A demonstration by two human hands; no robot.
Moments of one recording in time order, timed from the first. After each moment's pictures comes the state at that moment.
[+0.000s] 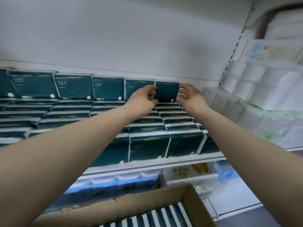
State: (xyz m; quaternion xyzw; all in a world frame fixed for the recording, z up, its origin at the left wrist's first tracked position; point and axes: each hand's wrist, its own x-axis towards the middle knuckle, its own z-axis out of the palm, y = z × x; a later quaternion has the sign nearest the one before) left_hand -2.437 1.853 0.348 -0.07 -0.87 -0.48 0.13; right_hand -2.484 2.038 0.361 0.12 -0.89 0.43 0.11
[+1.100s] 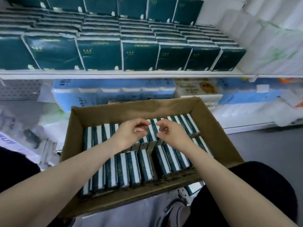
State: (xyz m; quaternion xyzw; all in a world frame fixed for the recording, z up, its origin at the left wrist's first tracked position) left_hand -2.146 1.812 0.121 -0.02 -0.82 -0.56 -0.07; right_hand -2.189 2.005 0.128 0.11 -0.93 0.33 -0.15
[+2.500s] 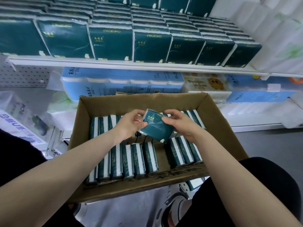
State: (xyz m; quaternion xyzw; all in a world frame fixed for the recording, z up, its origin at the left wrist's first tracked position) left_hand -2.152 1.795 0.099 0.07 -0.77 -0.63 -0.08; right_hand -2.209 2.005 0.133 0.00 -0.80 0.52 -0.28
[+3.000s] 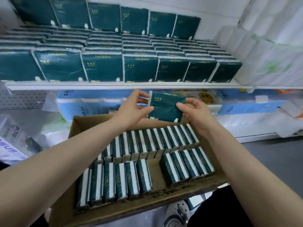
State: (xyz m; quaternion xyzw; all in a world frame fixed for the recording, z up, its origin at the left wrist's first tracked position) left_hand -2.196 1.815 0.199 0.00 -0.78 -0.63 0.05; right_hand -2.248 2.040 0.204 -0.01 -0.76 0.65 -0.08
